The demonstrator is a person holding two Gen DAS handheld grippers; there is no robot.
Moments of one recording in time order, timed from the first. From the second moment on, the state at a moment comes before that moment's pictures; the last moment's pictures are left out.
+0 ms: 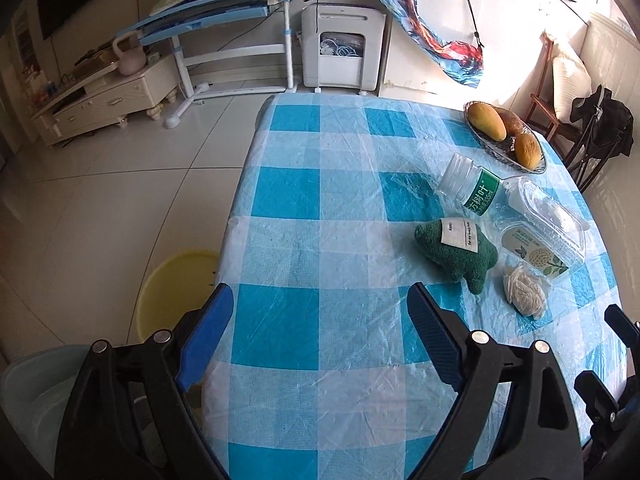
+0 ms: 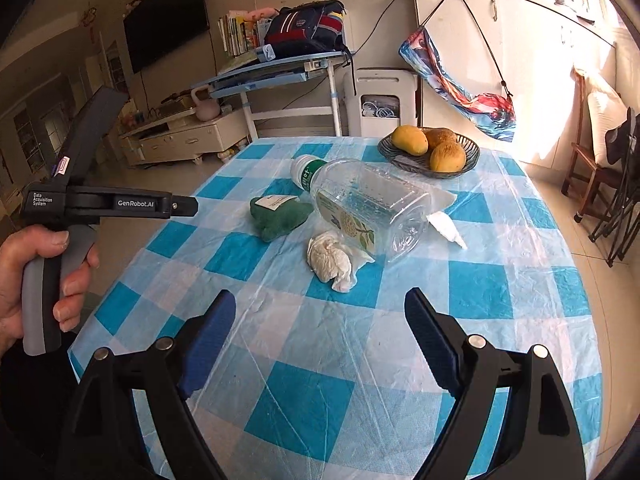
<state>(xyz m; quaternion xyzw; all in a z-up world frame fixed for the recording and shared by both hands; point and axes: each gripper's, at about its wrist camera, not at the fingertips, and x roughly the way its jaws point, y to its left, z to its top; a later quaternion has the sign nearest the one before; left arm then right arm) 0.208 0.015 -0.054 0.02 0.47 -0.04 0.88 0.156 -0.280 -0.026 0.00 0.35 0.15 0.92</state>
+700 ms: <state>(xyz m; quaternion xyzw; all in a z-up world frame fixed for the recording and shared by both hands) 0.209 0.009 -0.056 0.04 0.48 -0.05 0.88 0.226 -0.281 -0.054 -0.06 0.45 0.21 0.87</state>
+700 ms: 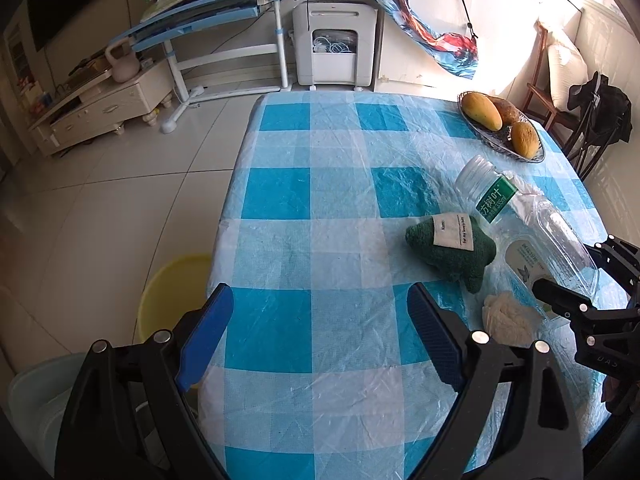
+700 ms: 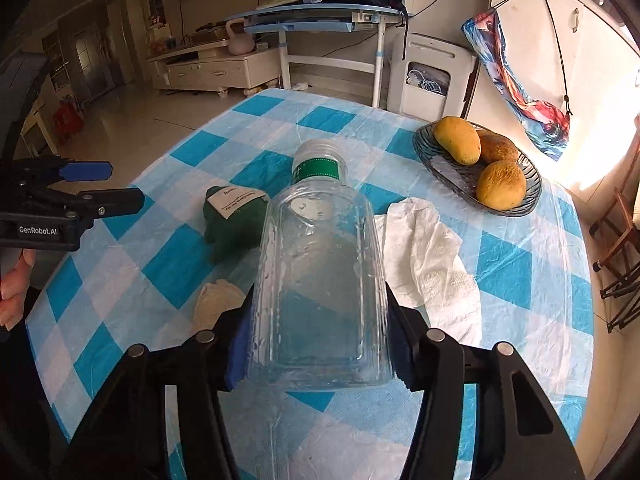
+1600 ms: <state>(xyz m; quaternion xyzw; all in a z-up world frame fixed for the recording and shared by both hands) 0.179 -0.107 -0.087 0.14 0.47 -0.22 0.84 0.154 -0.311 -0.070 0.03 0.49 0.19 0.85</state>
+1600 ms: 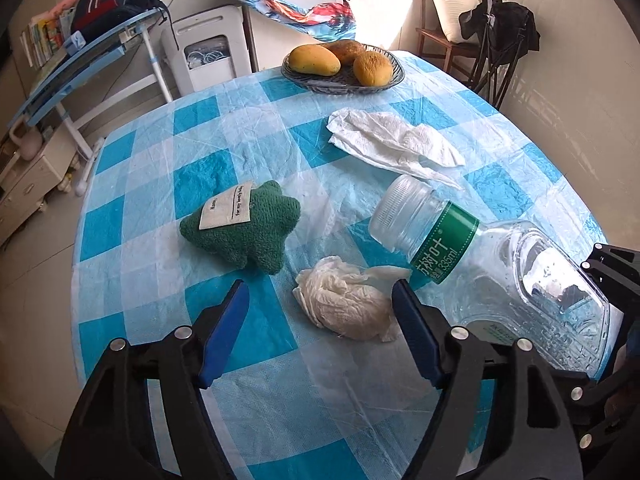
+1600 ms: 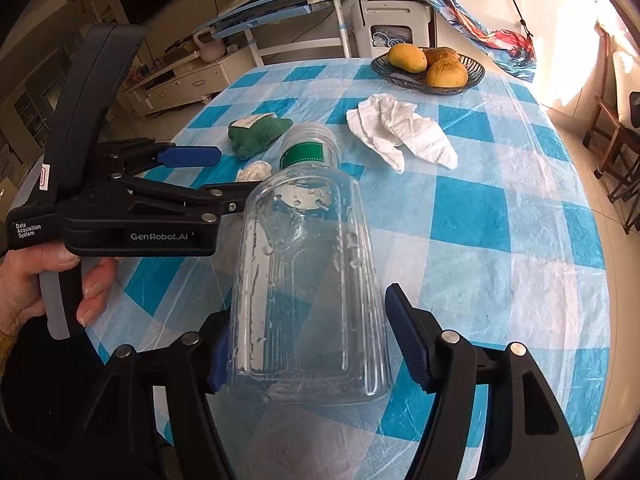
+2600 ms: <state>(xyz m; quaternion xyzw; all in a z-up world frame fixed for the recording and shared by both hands) 0.170 -0.008 -0.067 0.07 0.49 -0.19 0.85 0.138 -0.270 -0.067 -0.03 0.43 0.21 0.88</state>
